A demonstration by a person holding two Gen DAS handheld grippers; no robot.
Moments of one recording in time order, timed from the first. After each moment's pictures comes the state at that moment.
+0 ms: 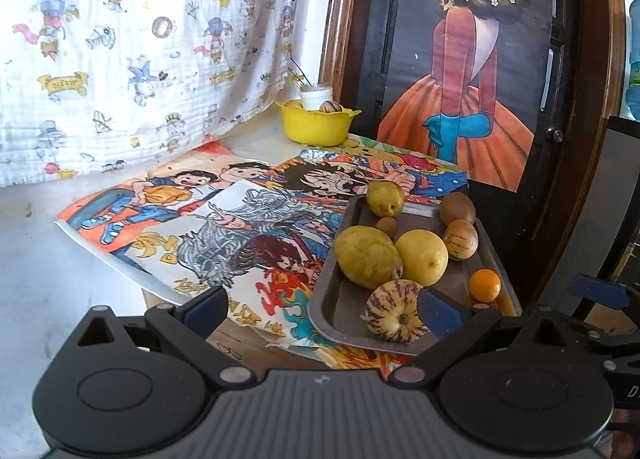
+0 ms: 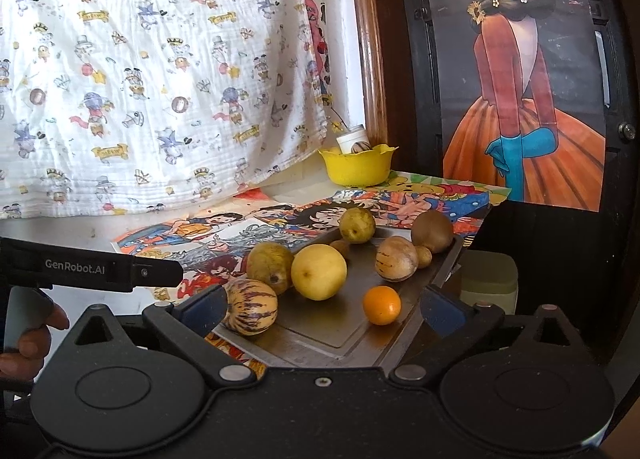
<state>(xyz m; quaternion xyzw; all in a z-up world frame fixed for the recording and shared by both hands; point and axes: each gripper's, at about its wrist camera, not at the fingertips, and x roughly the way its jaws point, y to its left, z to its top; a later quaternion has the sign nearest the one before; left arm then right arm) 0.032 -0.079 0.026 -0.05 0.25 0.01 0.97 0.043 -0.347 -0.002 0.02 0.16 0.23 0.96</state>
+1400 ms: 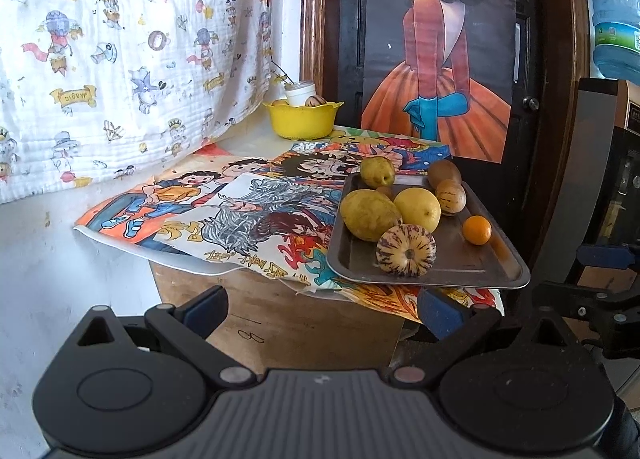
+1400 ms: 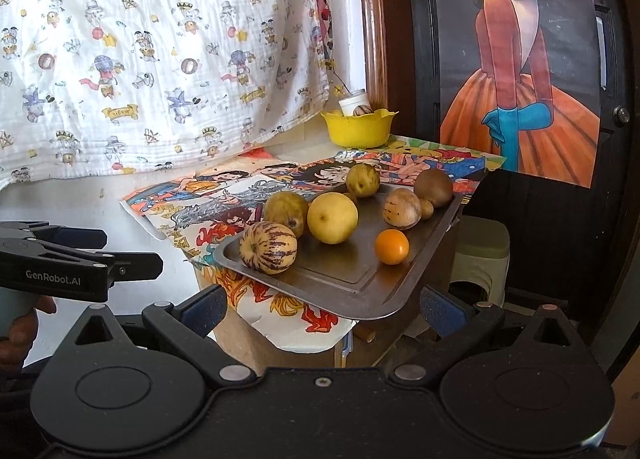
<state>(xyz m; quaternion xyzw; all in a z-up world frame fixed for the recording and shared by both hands) -0.016 -0.062 0.015 0.00 0.25 -0.03 0.97 0.008 -0.342 -0.006 -0.01 0.22 0.22 0.95</state>
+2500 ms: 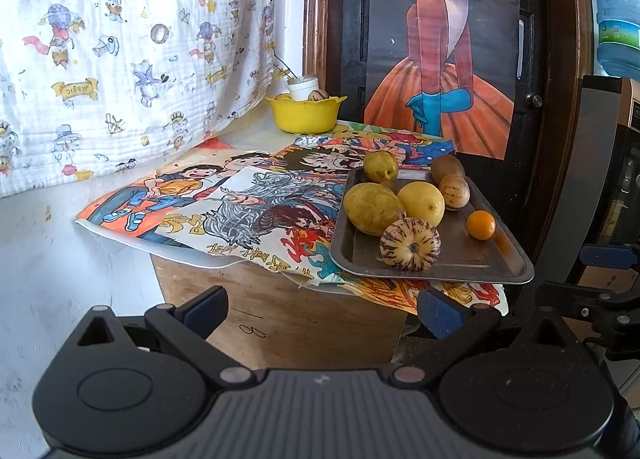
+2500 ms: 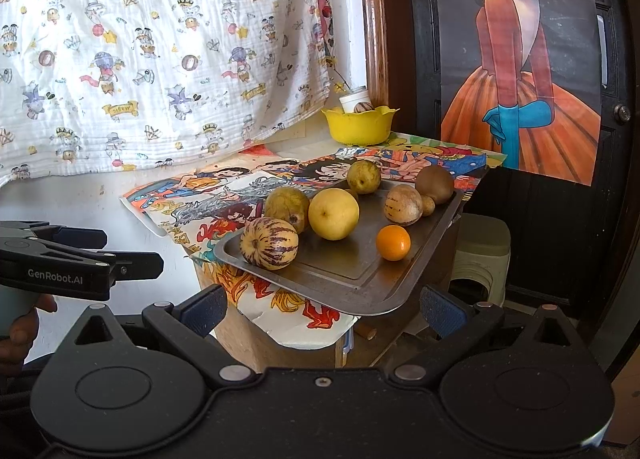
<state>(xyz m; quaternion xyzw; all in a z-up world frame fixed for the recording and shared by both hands) -0.015 -0.059 0.011 0.00 0.26 -0.02 0.97 0.008 -0.341 -0.007 -0.01 0.22 0.22 0.95</state>
